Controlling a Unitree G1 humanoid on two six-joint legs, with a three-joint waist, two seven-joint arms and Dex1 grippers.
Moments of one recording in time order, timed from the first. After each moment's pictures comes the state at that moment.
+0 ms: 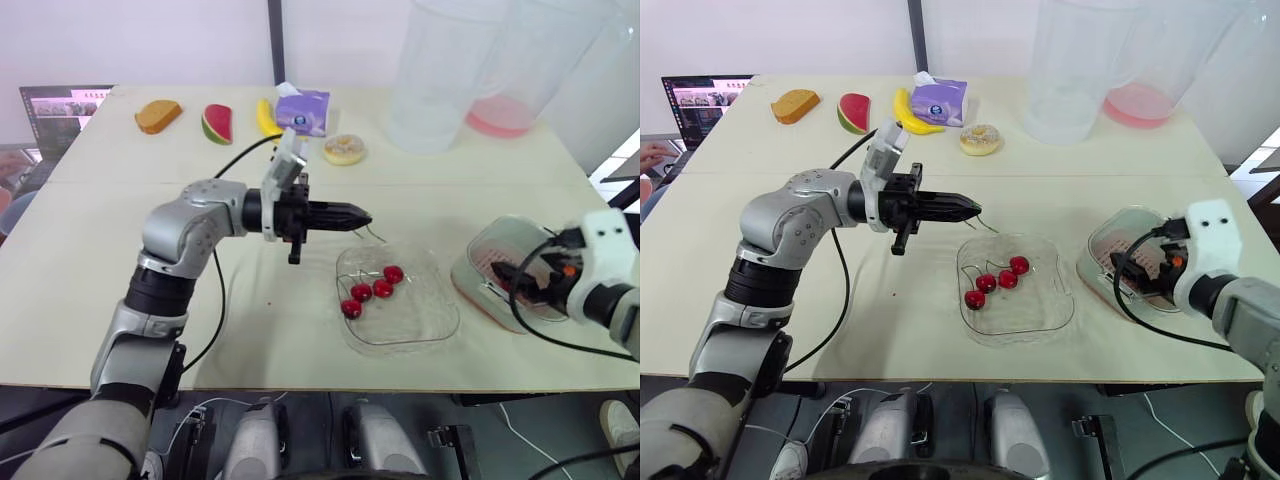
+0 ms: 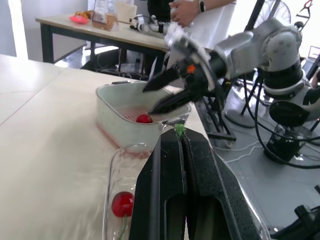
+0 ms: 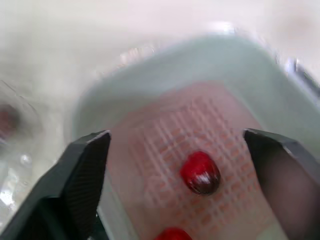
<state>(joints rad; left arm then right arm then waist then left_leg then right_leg) -0.83 0.41 -0.14 0.04 -0.62 0.71 -1.21 -0.16 -0.77 -0.69 -0.67 0.75 1.44 0.31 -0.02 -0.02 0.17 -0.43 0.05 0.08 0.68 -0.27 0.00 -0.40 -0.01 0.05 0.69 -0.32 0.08</state>
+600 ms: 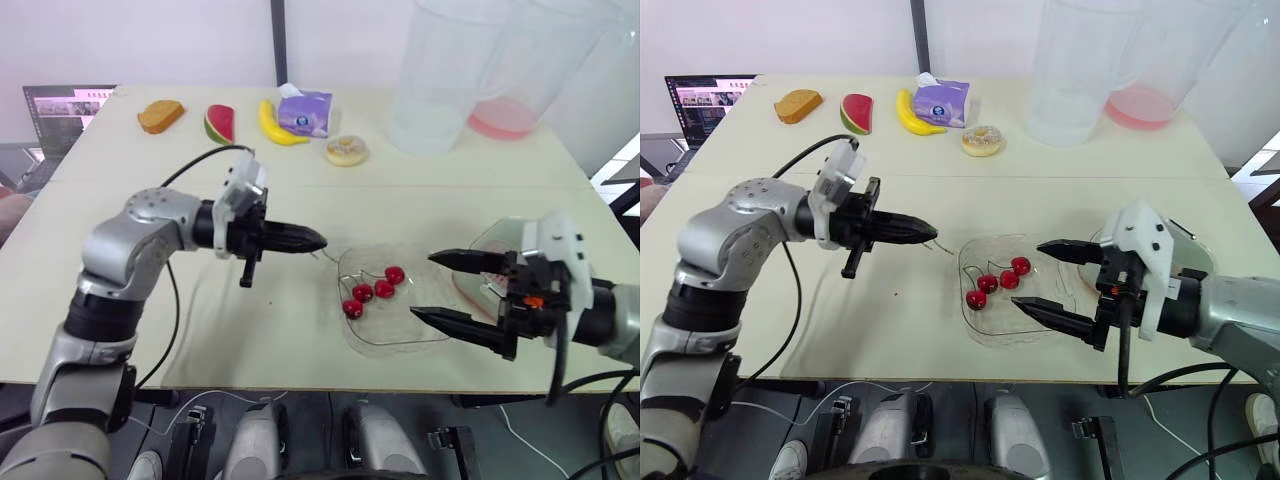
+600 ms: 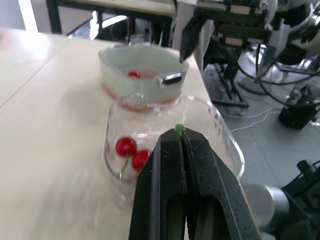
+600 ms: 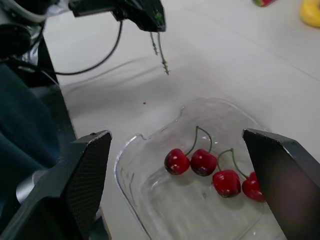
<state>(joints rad) -0.65 0.66 -0.08 -0.16 -0.64 0.69 -1.28 -0.08 -0.92 -0.54 -0.81 1.07 1.07 0.74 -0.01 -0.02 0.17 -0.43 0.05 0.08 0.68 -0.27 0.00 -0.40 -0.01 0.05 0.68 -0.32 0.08</state>
